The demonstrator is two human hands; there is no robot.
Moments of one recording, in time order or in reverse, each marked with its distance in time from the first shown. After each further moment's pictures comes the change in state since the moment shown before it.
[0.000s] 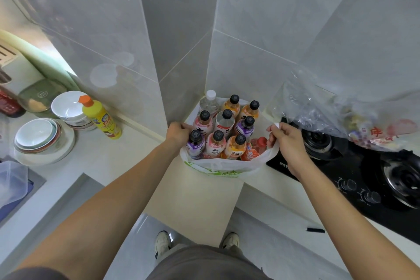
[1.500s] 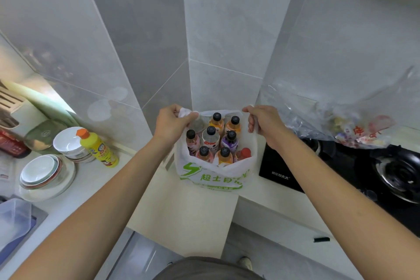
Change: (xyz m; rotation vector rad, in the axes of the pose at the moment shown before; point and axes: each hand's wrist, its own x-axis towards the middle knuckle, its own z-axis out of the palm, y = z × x) left_hand -0.095 0.121 -0.016 -0.003 0.047 0.436; right_hand 0.029 -0.071 -0.009 0.163 -0.091 0.023
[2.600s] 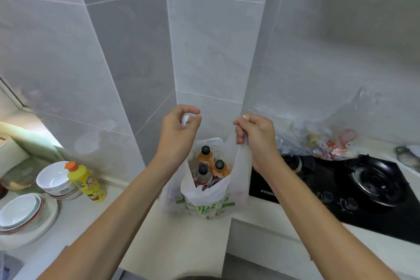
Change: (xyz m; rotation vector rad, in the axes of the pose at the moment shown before) left_hand -0.075 0.093 -0.002 -0.161 -0.021 0.351; right_hand -0.099 -0.050 0.019 0.225 0.144 -0.327
